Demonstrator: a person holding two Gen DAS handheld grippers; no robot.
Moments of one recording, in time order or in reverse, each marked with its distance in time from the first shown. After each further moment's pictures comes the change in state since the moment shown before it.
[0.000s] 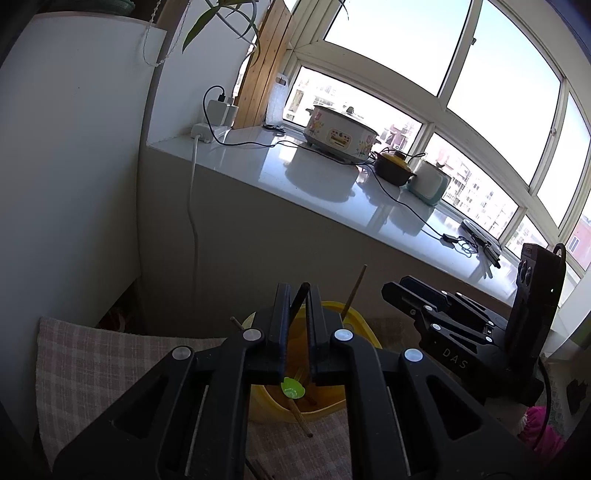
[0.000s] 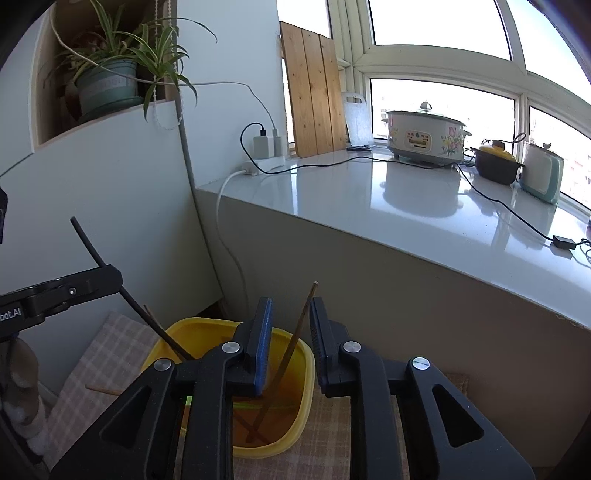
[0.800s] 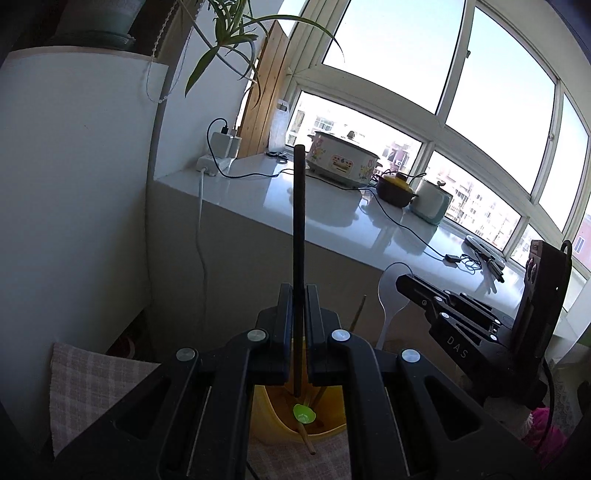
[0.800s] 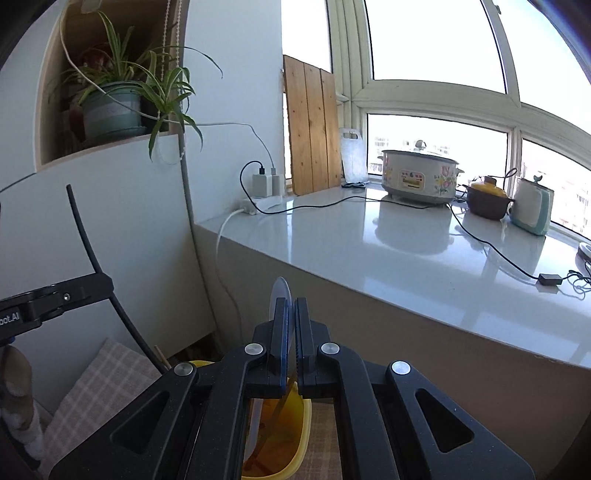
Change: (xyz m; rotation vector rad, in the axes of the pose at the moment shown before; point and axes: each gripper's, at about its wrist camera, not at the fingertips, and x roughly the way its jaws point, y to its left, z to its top) left arm -0.012 -0.002 0.018 0.033 -0.080 0.026; right arm -0.005 0.012 0.025 -0.041 -0.100 -0.045
